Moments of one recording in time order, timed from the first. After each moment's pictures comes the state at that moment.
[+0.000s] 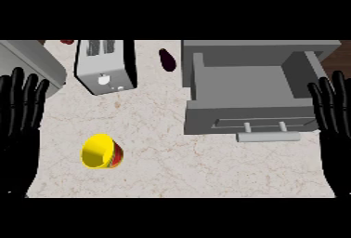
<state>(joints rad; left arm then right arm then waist) -0.03 0.08 0.02 -2.10 -0.04 0.00 0.00 -0.02 -0.07 -0.01 -2.10 -0.01 0.03 0.00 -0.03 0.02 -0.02</state>
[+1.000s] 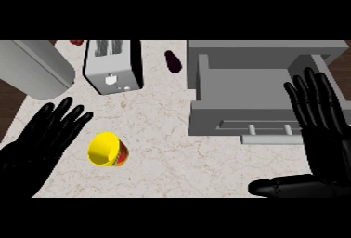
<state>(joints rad) 0.04 0.21 0.01 -2.05 0.59 -0.45 0.12 -0.06 -0.06 0.02 -2.07 -0.08 0.07 0.12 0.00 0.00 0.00</state>
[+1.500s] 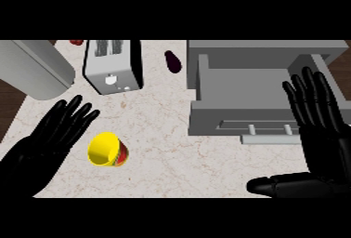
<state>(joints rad) 0.02 0.17 0.02 -1.99 0.54 -0.48 0.11 -0.06 -0.05 0.02 -2.06 -0.08 0.07 0.10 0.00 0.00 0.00</state>
